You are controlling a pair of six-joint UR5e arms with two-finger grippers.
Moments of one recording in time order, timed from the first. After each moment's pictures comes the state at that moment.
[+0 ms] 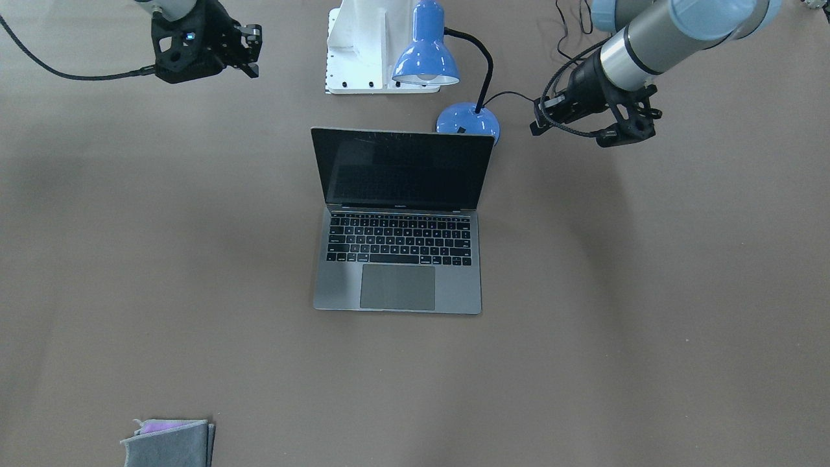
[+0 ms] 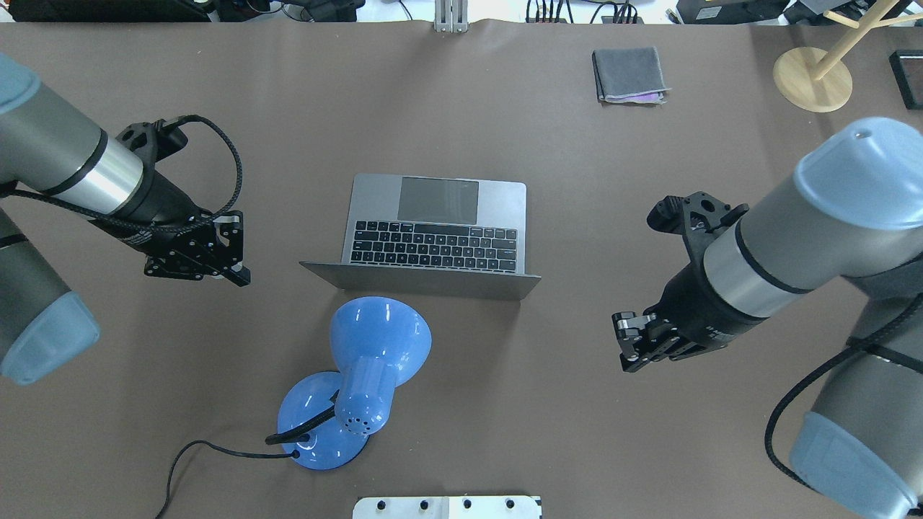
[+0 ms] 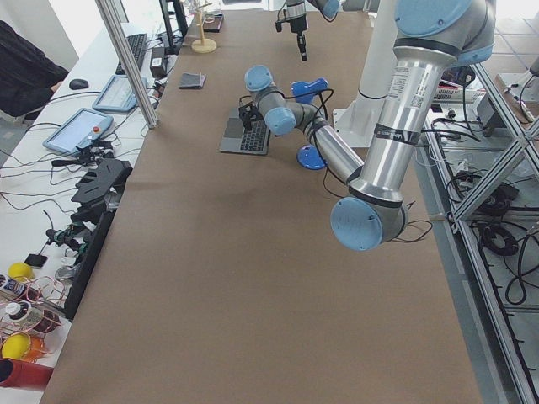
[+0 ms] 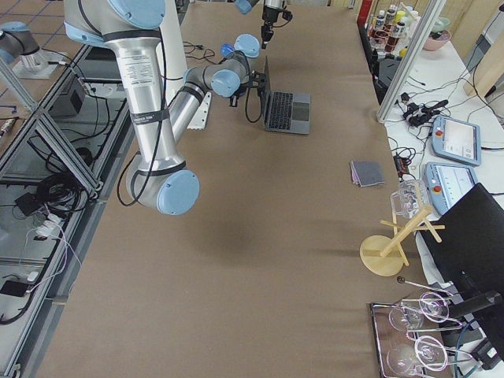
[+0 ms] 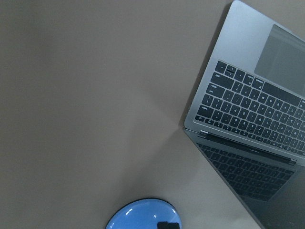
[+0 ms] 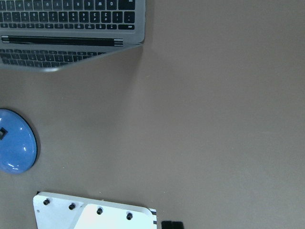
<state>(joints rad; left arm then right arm) -0.81 -1.86 -2.01 -1.73 -2.44 -1.42 0.59 -1.30 2.26 -1.68 2.27 1.19</state>
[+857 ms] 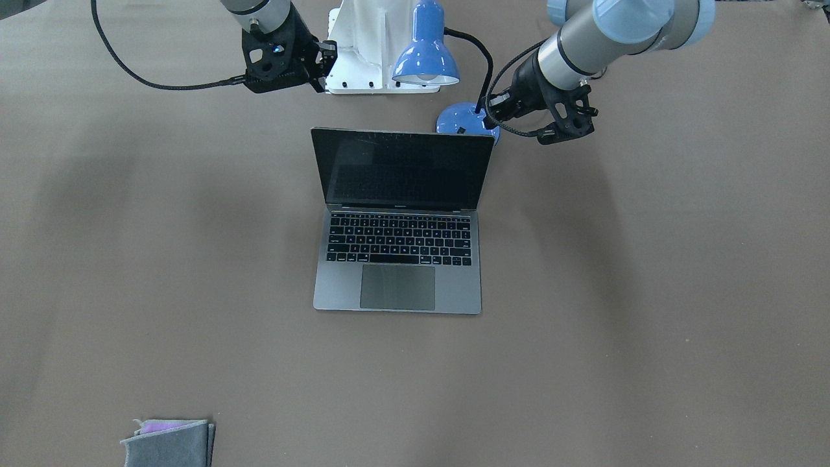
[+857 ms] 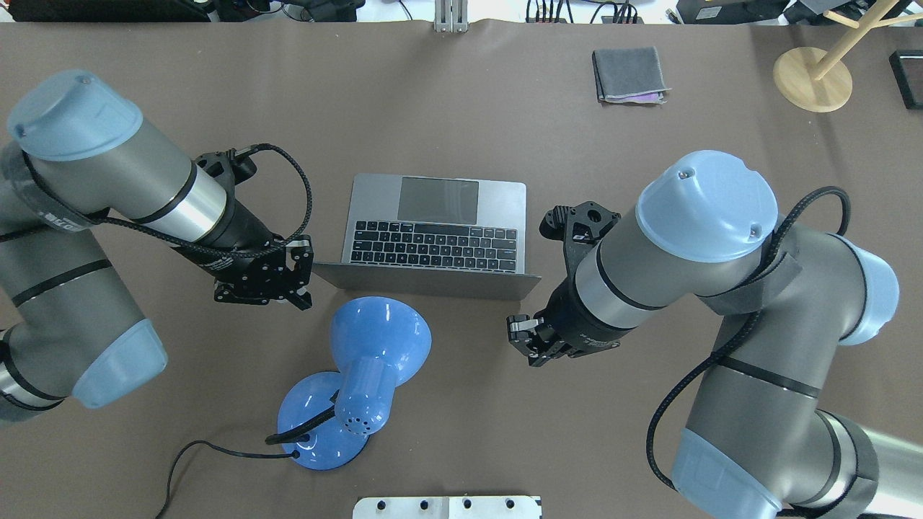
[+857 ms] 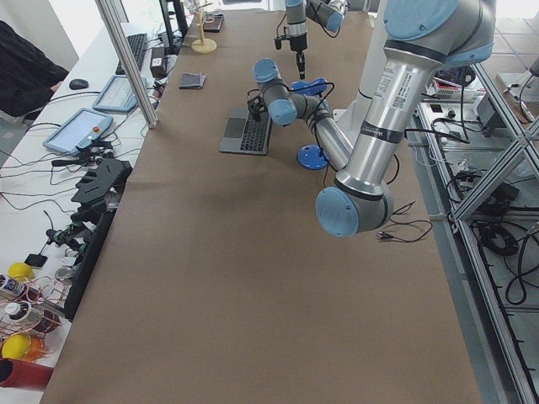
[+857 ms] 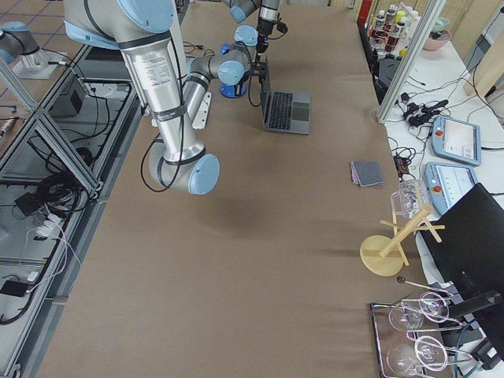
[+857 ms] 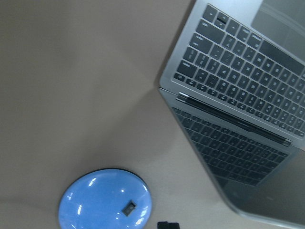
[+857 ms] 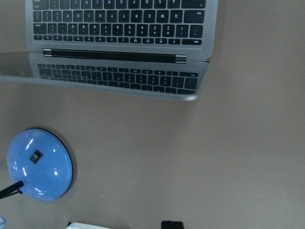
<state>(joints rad) -0.71 -1.97 -1.96 -1.73 -2.39 -1.56 0.51 -1.09 2.10 -1.65 2.15 1.27</state>
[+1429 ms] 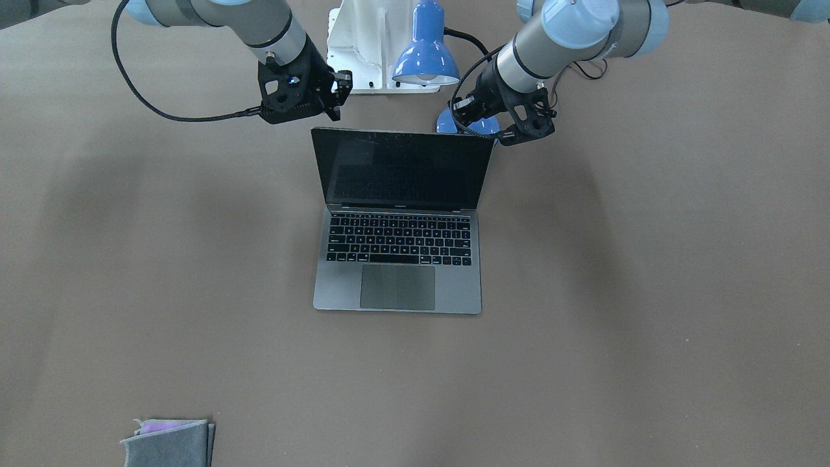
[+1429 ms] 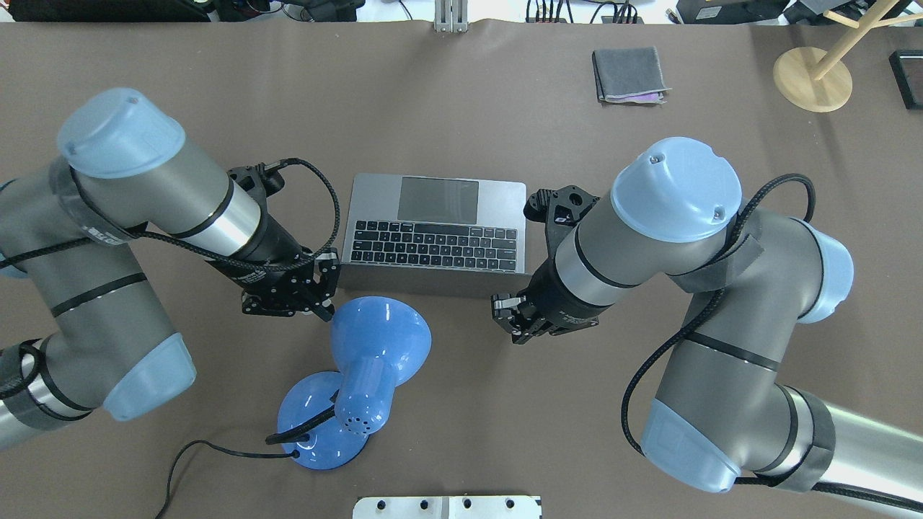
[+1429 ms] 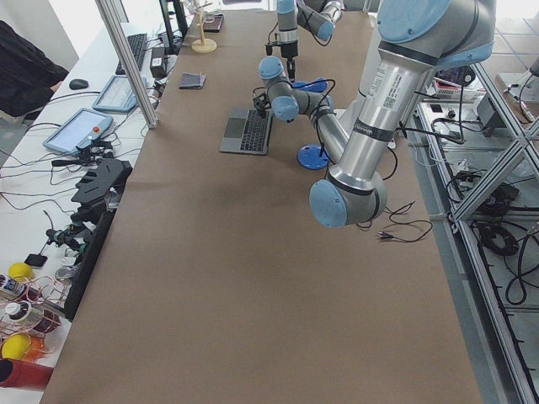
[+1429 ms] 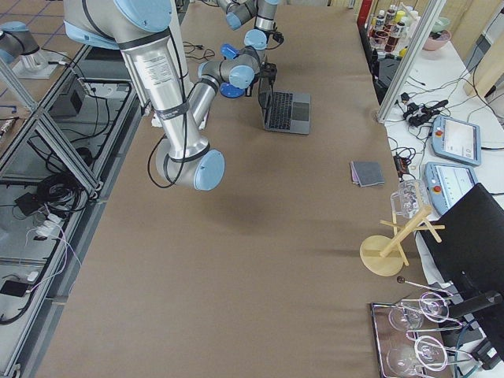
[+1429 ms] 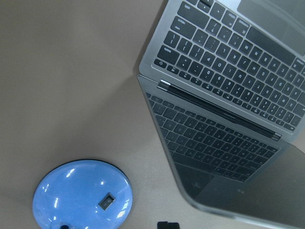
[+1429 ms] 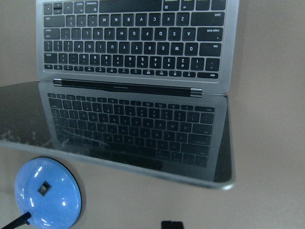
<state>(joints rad) -0.63 -2.04 -1.92 -1.74 -2.32 -1.62 0.54 -1.04 1.98 -1.55 2.14 1.28</state>
